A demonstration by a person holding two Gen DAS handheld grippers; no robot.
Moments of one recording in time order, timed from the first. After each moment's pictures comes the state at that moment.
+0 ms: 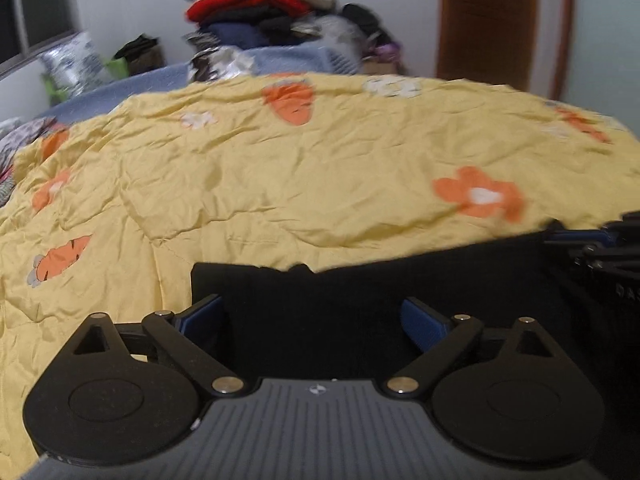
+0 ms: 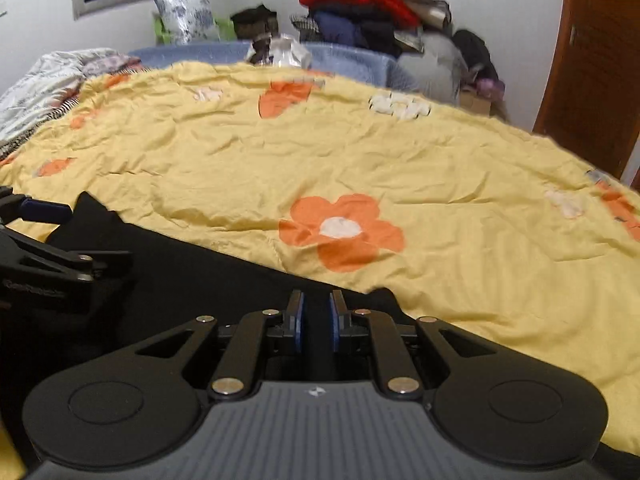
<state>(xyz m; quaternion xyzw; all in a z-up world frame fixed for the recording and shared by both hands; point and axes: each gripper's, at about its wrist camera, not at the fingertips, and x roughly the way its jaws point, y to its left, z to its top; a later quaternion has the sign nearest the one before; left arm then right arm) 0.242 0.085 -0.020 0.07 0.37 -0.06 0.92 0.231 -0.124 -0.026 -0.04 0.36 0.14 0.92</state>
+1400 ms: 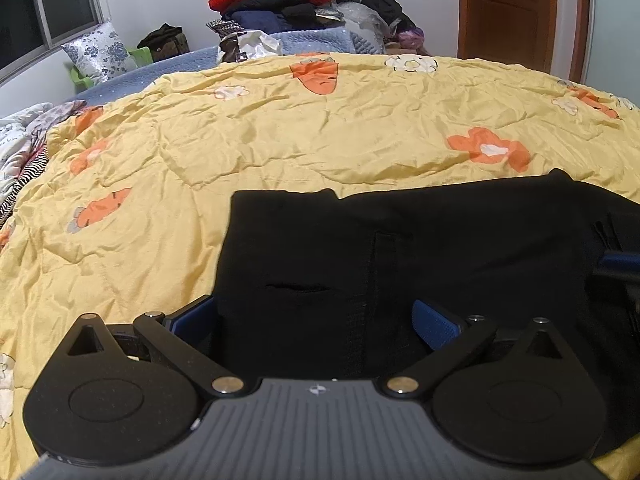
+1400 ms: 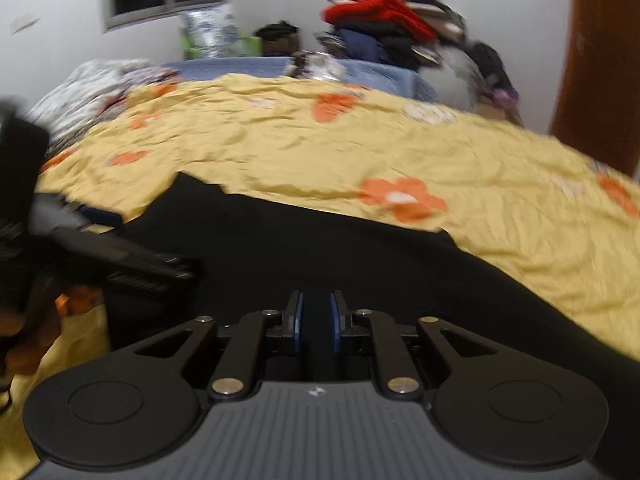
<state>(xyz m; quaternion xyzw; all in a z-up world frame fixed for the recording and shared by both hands) 0.201 0.096 -0.030 0.08 0.39 -0.01 0.92 0.129 -0.074 -0.002 -0.06 0.33 0.18 0.93</state>
